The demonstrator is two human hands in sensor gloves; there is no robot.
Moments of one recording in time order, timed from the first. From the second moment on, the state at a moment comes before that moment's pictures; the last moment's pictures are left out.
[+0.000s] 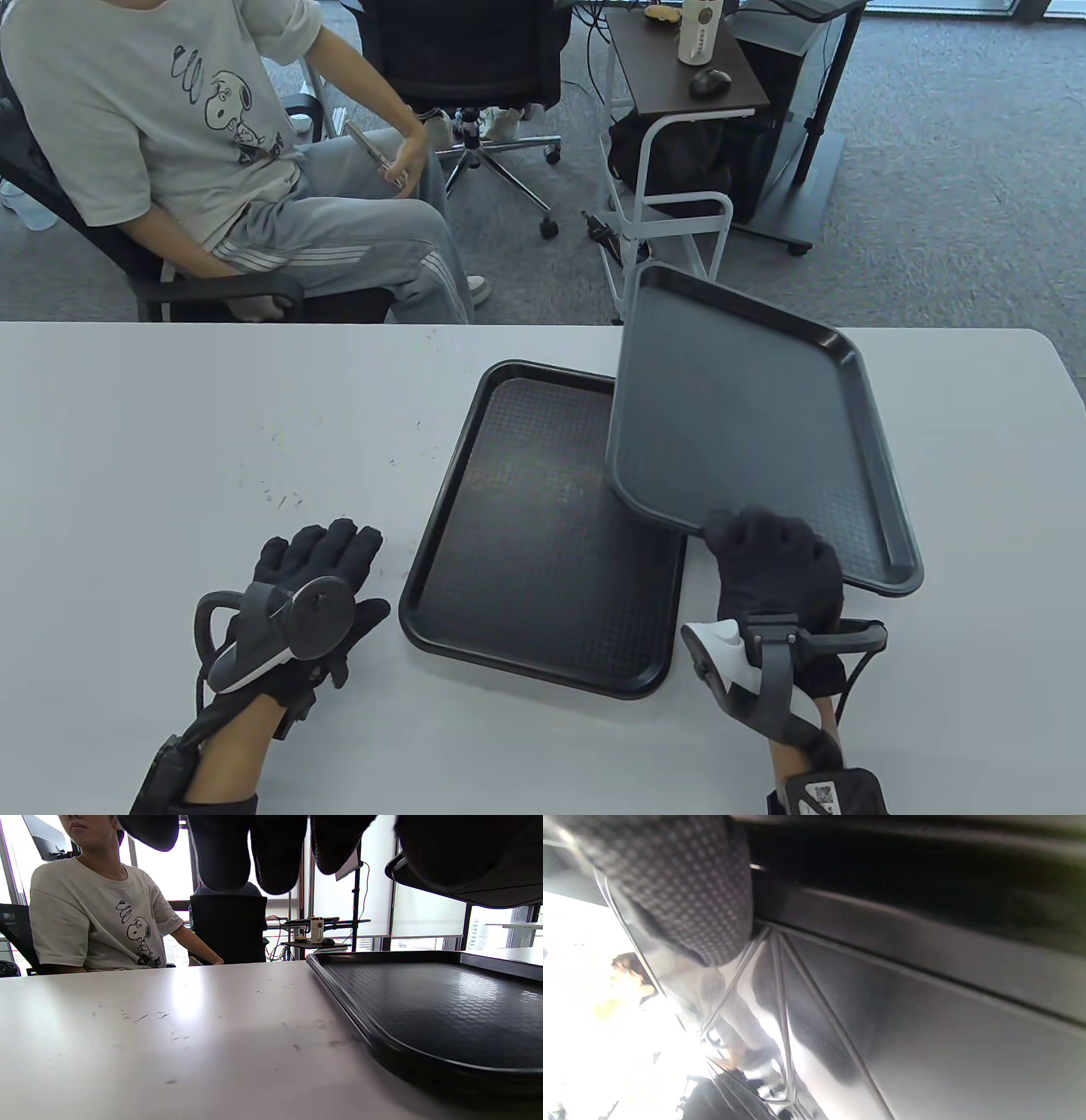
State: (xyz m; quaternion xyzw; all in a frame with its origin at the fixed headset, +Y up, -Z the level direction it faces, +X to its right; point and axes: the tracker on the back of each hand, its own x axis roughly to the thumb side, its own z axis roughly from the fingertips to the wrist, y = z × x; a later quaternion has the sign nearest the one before) left_hand -0.260 -0.678 -0.261 0.02 -0.11 0.00 0.99; right_hand 0.133 -0.611 -0.216 -0.04 0.45 -0.88 0.12
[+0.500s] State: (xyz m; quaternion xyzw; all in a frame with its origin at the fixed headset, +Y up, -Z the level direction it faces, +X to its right) left_hand -0.262 -0.678 -0.262 0.02 -0.11 0.00 0.99; right_hand 0.056 -0.643 -0.210 -0.17 0.41 -0.88 0.17
